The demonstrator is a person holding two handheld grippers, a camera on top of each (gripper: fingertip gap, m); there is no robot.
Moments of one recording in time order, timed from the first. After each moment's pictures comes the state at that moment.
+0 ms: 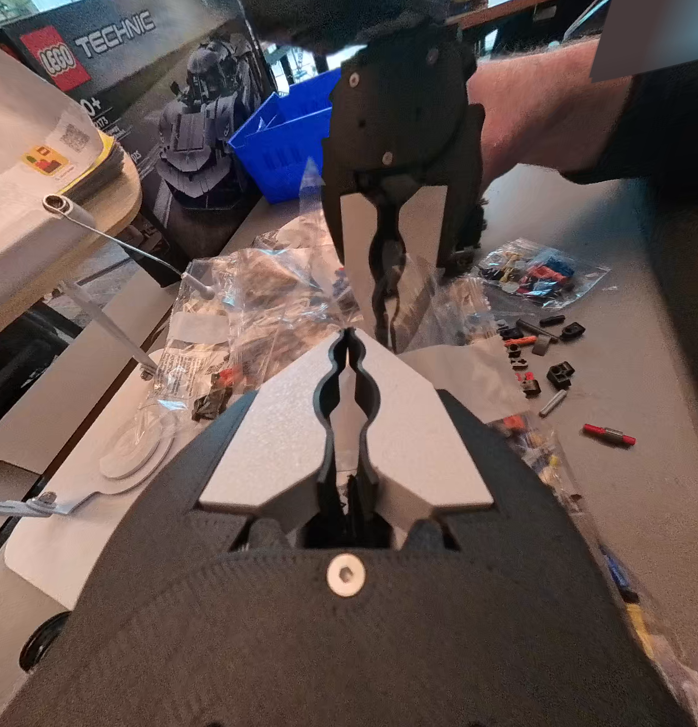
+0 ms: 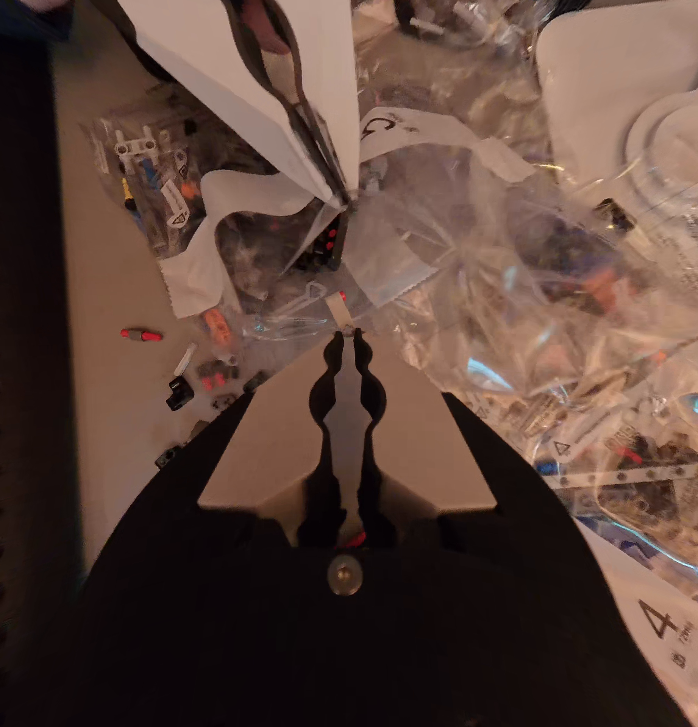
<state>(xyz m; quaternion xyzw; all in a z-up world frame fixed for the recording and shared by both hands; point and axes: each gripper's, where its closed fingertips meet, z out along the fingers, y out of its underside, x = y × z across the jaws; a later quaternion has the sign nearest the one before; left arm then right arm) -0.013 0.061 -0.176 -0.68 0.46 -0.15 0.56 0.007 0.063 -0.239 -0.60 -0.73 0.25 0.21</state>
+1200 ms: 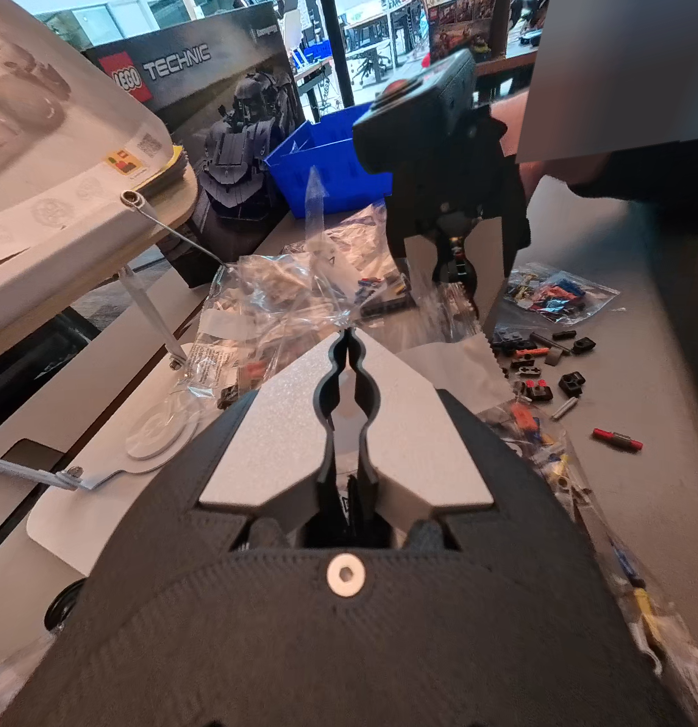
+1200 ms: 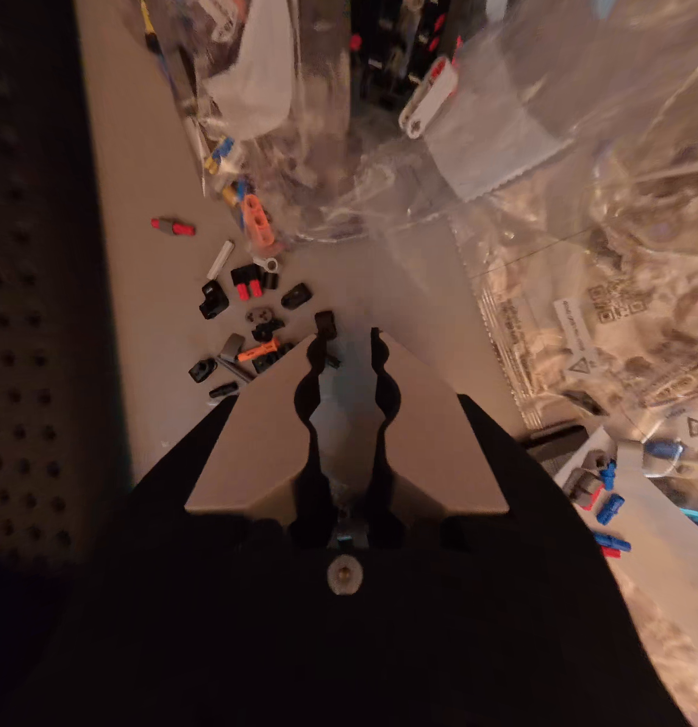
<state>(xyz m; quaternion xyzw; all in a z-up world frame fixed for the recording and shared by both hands) -0.037 0.064 -0.162 -0.67 0.42 -0.17 0.58 0.053 0.043 -0.273 -0.59 -0.77 0.23 0.07</state>
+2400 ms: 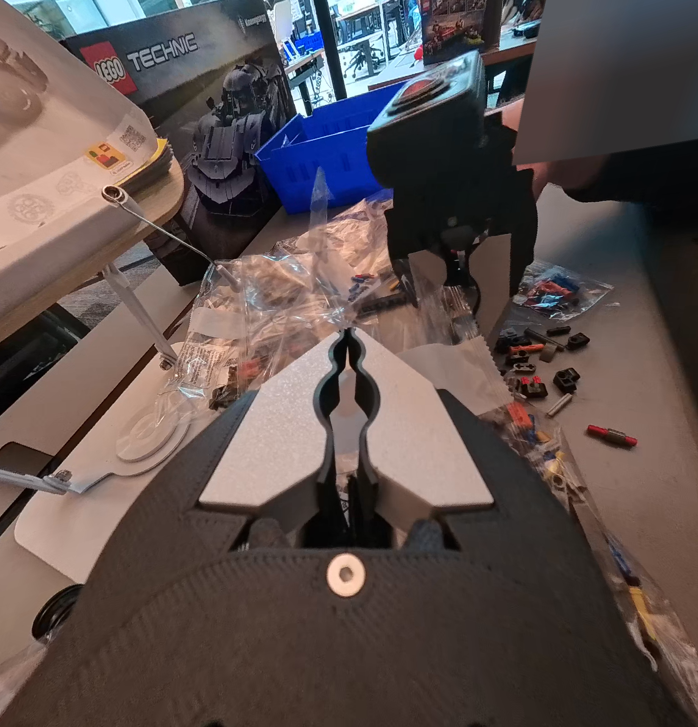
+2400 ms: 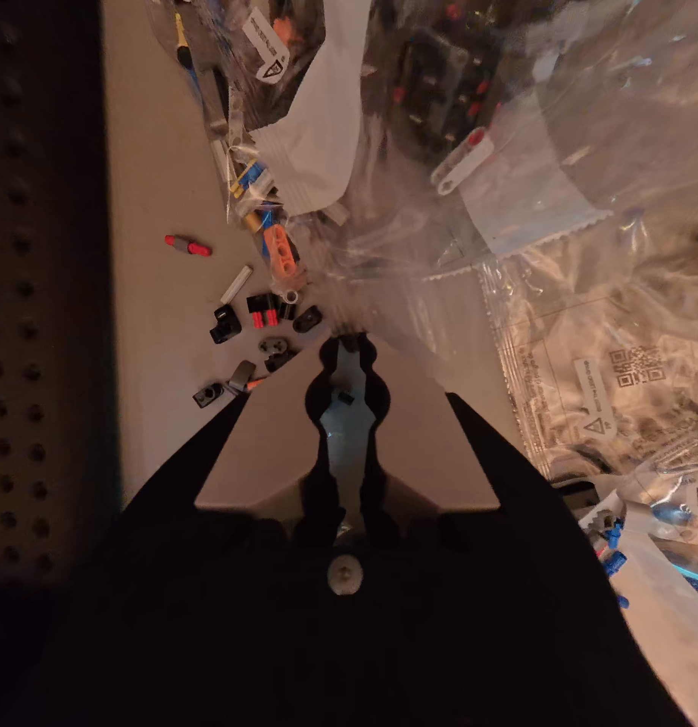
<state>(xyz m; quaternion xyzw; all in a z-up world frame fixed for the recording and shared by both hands) -0.032 0.063 -0.166 -0.68 0.43 -0.17 0.58 0.039 0.028 -0.277 -0.56 -0.79 0.23 0.08</state>
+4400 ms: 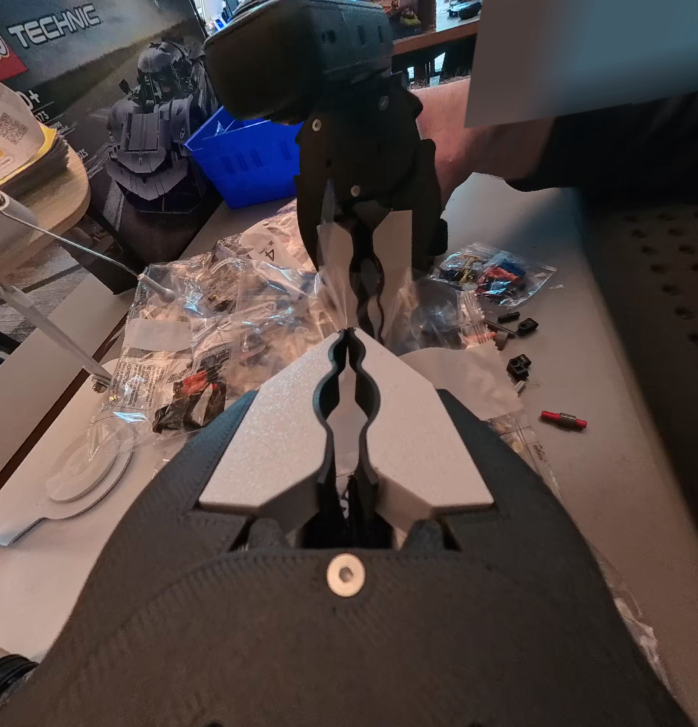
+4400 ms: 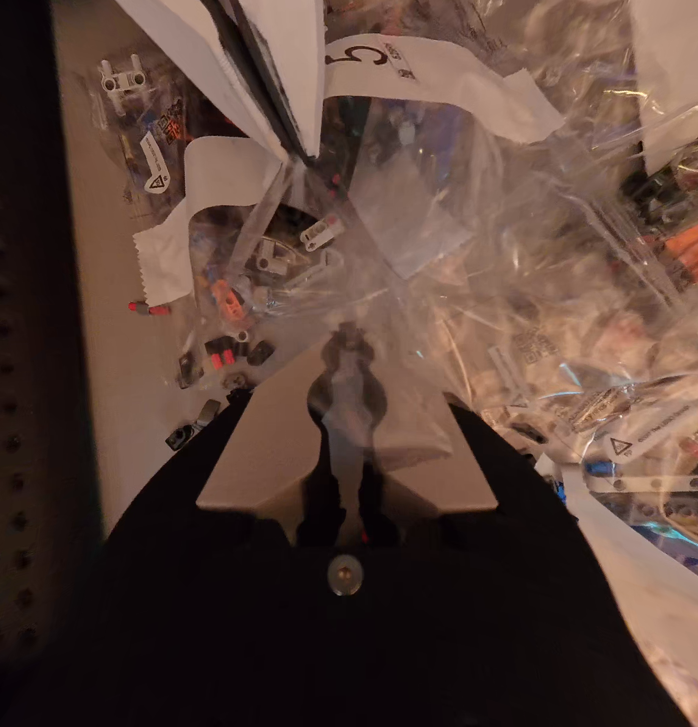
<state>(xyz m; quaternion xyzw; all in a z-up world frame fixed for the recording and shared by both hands) -0.007 0.048 -0.181 -0.67 0.47 -0.20 0.54 0.019 0.056 -0.259 -0.61 -0.73 0.26 0.14</state>
